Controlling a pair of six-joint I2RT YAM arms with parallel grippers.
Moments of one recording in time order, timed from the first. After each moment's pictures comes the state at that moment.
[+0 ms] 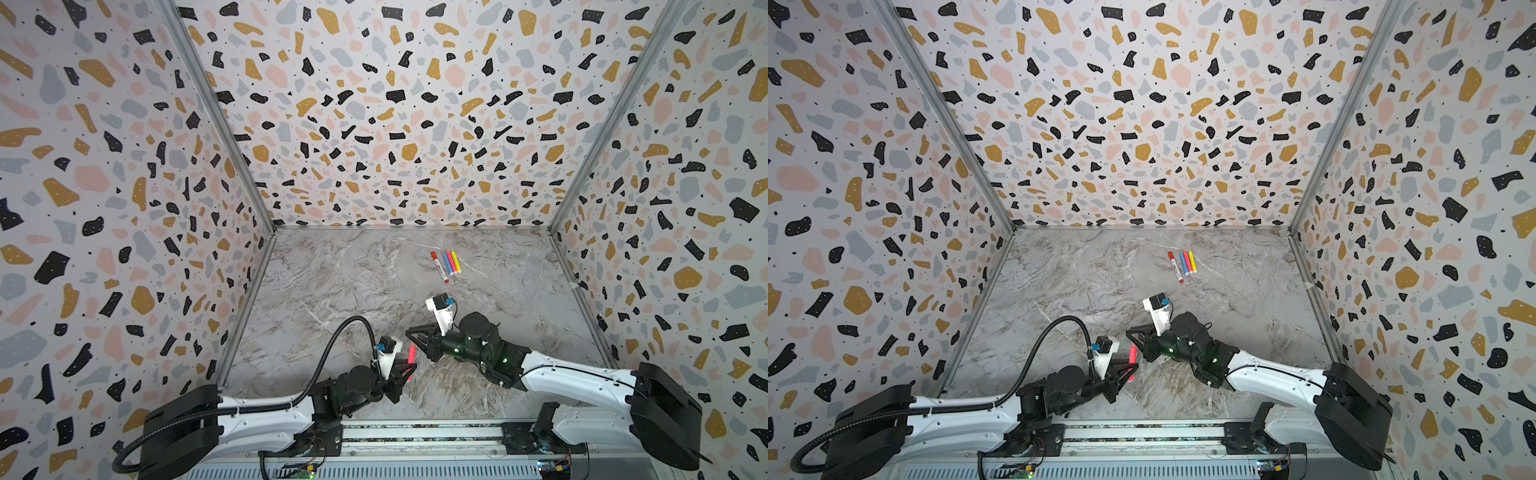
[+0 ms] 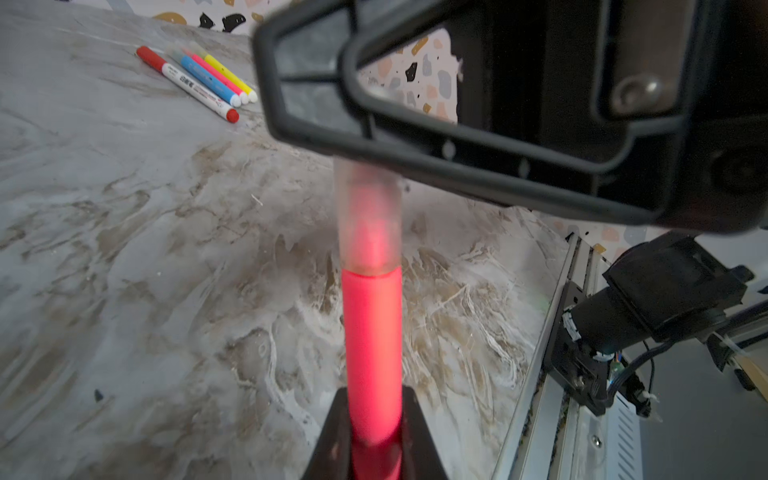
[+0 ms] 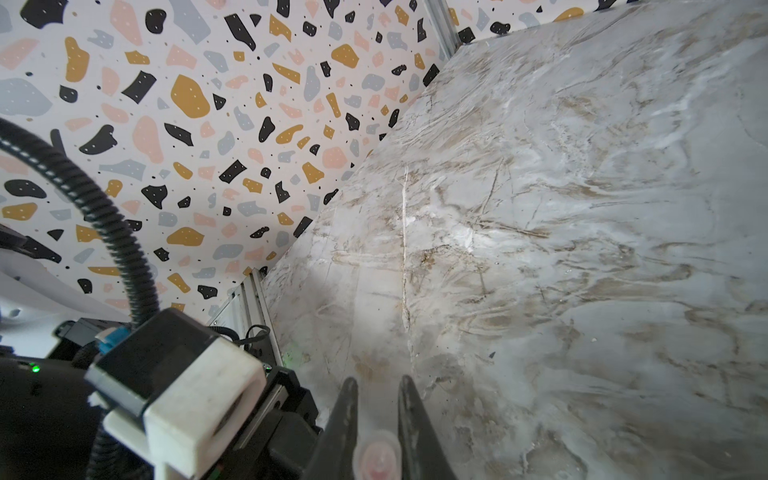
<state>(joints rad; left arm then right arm) -1.17 0.95 0.14 0.51 -0.16 -0.50 1.02 1.23 0.52 0.44 -0.15 0.60</state>
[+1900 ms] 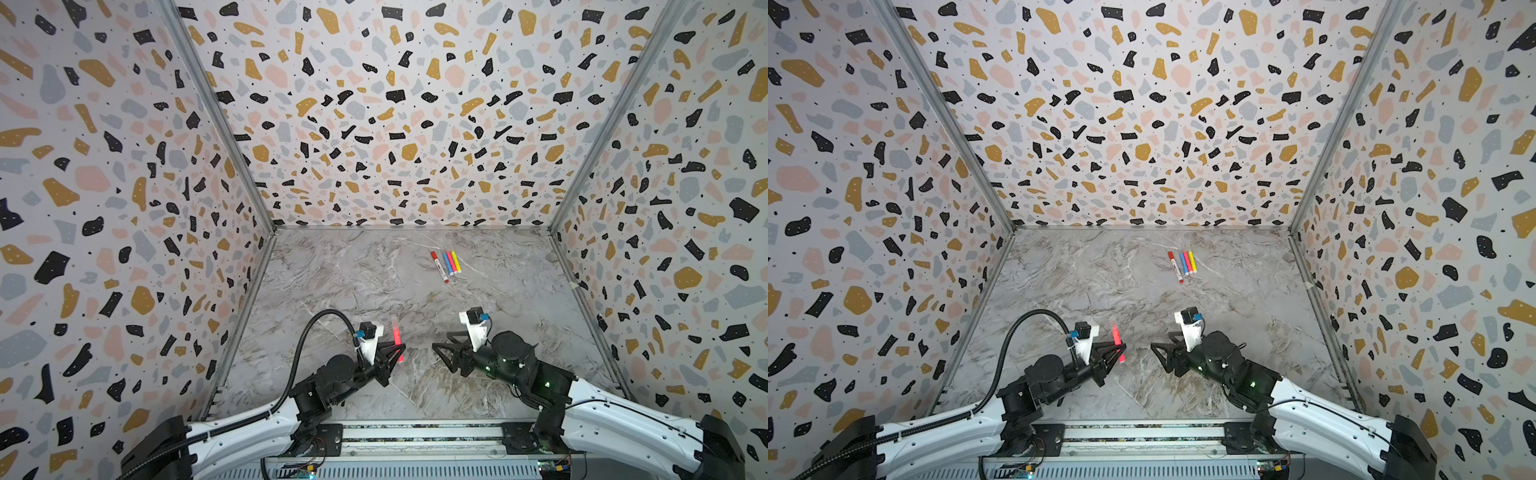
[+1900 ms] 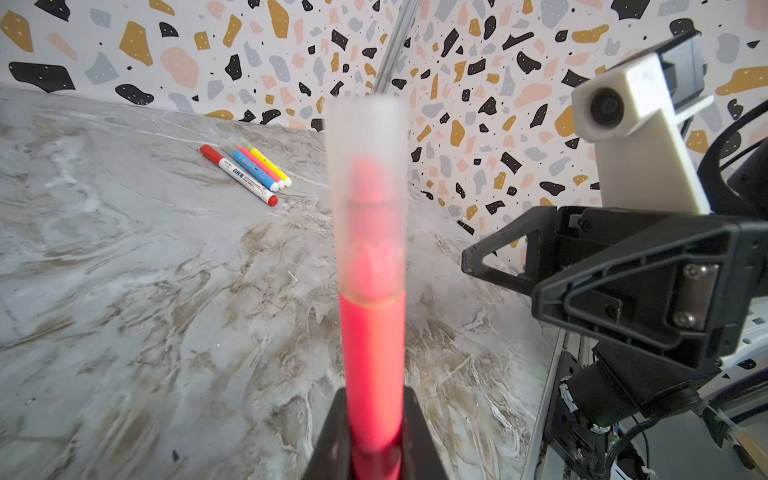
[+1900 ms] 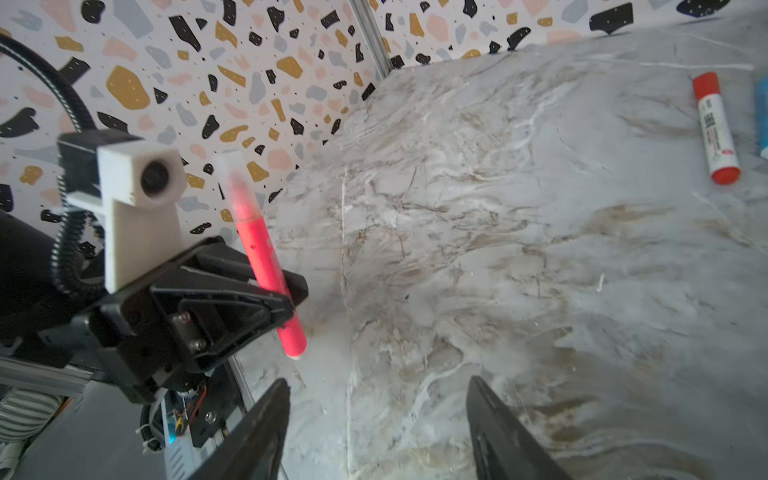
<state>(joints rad) -0.99 0.78 0.15 0.49 -0.07 -0.46 0.98 0.74 0.40 0.02 0.01 0.50</state>
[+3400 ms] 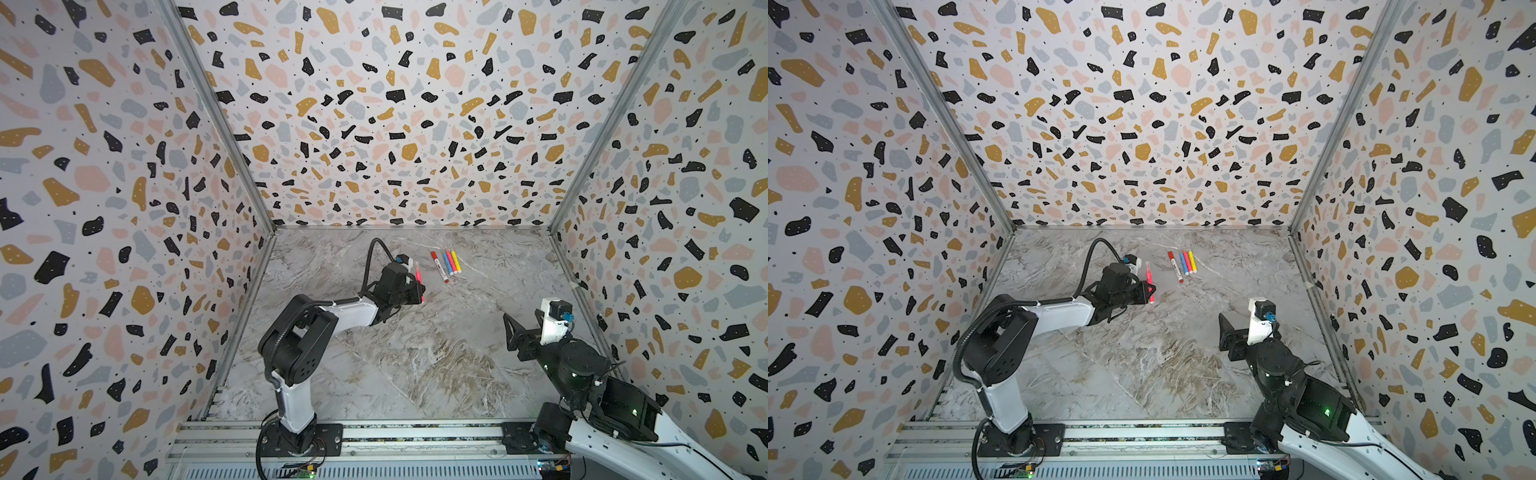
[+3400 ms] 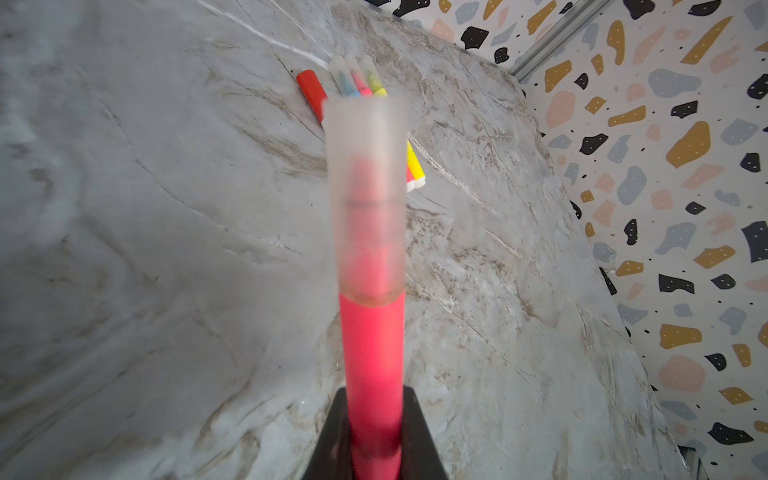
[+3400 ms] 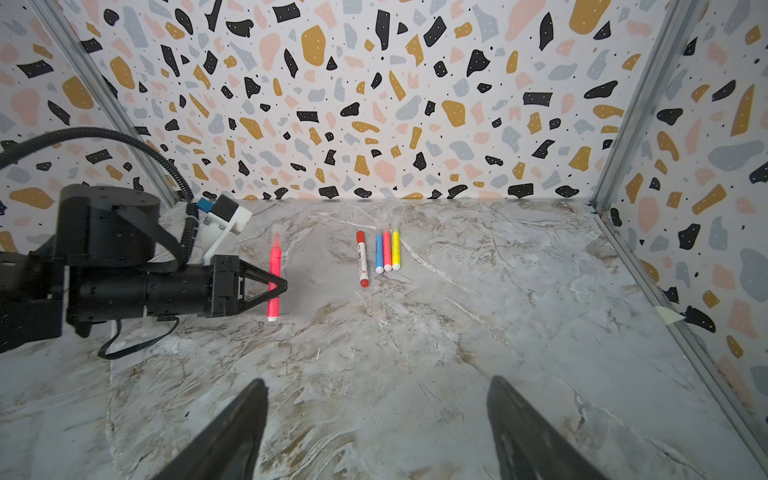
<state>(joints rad) -0.62 1.88 1.08 0.23 0.20 -0.60 0.96 0.37 0.67 -0.58 0.68 0.31</state>
